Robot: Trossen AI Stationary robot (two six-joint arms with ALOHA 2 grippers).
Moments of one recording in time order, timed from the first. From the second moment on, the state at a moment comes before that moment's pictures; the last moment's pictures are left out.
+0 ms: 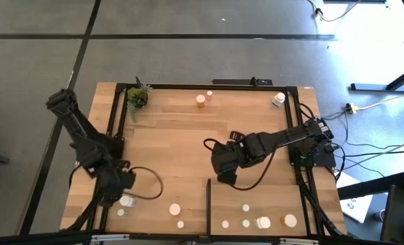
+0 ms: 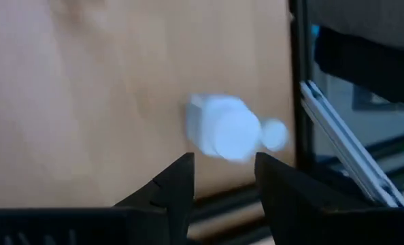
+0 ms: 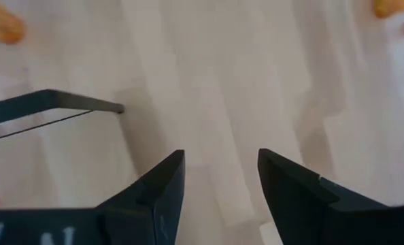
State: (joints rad) left arm -0.90 1.10 0.89 -0.99 0.11 -0.84; right arm 0.34 1.87 1.91 -1.36 0.26 0.57
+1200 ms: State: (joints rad) left arm -1.16 1.30 1.08 -0.98 -0.08 -0.91; right arm 0.40 1.87 1.91 -1.04 0.19 0.49
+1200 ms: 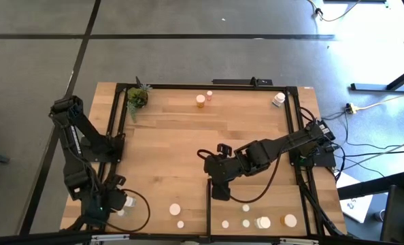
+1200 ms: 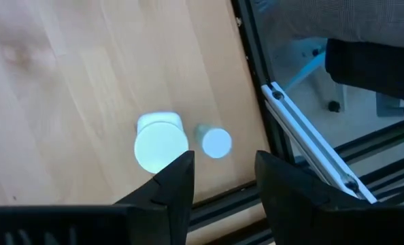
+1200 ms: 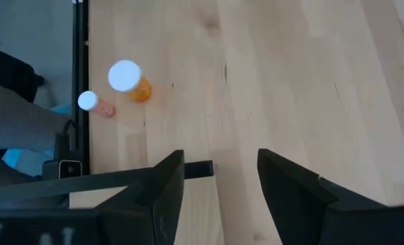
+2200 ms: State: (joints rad) left arm -1.16 1.30 1.08 -0.99 -0.10 -0.95; right arm 0.40 1.87 1.91 -0.88 -0.13 0.11
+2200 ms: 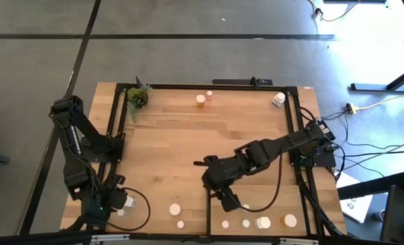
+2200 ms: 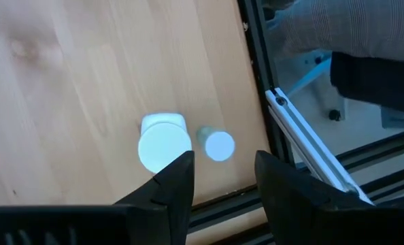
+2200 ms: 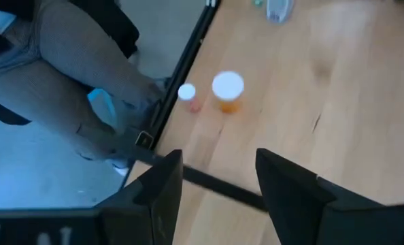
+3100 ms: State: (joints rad) left arm -1.15 1.30 1.08 -1.02 -0.14 -0.98; right arm 0.40 1.87 1.91 -0.87 -0.13 0.10
